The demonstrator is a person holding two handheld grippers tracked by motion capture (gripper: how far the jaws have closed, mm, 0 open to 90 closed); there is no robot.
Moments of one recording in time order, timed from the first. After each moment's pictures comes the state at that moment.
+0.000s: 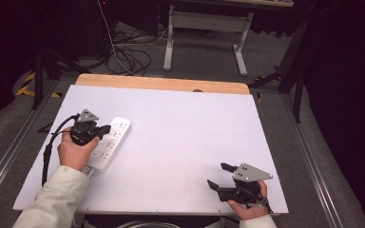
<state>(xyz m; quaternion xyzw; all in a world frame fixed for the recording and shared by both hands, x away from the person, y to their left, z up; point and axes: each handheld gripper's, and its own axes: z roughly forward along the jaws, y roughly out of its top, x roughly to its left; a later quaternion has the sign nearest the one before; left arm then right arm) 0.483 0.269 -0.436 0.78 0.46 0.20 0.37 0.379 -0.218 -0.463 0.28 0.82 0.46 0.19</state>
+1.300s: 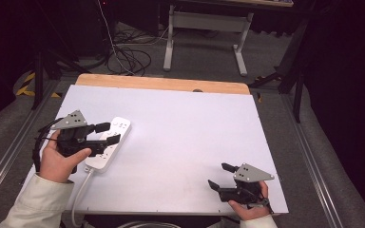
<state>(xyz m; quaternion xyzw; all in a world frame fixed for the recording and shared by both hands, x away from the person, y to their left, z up) 0.421 0.259 -0.371 0.79 0.34 0.15 0.50 0.378 -0.220 -0.462 0.28 0.82 0.47 0.19</state>
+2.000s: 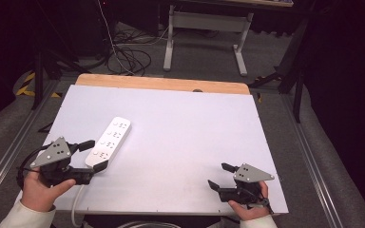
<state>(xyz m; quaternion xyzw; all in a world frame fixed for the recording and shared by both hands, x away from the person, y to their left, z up) 0.364 0.283 -0.406 0.79 0.30 0.19 0.50 0.377 -0.220 -0.461 0.28 0.82 0.47 0.19</state>
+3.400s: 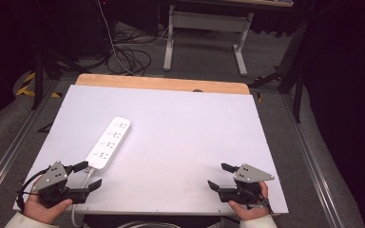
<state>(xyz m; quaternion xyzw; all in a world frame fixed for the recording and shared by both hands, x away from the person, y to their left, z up) 0.343 0.302 -0.478 0.78 0.34 0.20 0.48 0.377 -0.219 -0.462 0.28 0.82 0.47 0.19</state>
